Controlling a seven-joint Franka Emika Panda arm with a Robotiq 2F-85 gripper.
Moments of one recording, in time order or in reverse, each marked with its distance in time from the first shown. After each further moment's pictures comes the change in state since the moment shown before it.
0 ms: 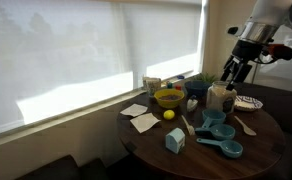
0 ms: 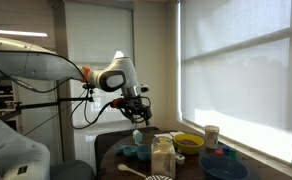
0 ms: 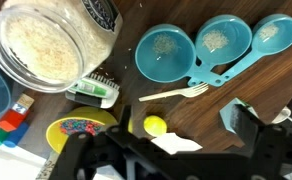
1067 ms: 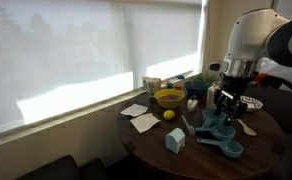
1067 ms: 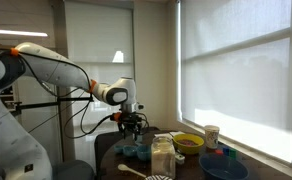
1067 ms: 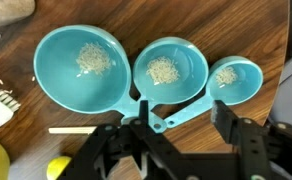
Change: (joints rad) arm 0.134 0.166 0.053 -0.054 0.038 0.010 -0.146
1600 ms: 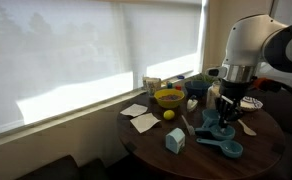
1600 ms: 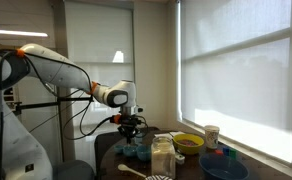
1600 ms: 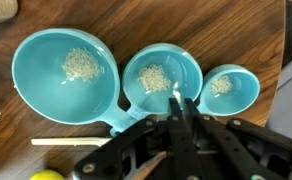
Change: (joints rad) arm 0.015 0.031 0.004 -0.007 0.000 -0.006 -0.005
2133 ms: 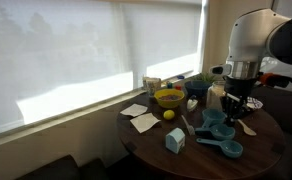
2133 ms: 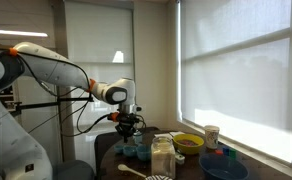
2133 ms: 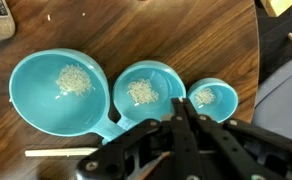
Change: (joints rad) arm 0.001 -0.034 -0.006 0.011 0.000 -0.100 0.000
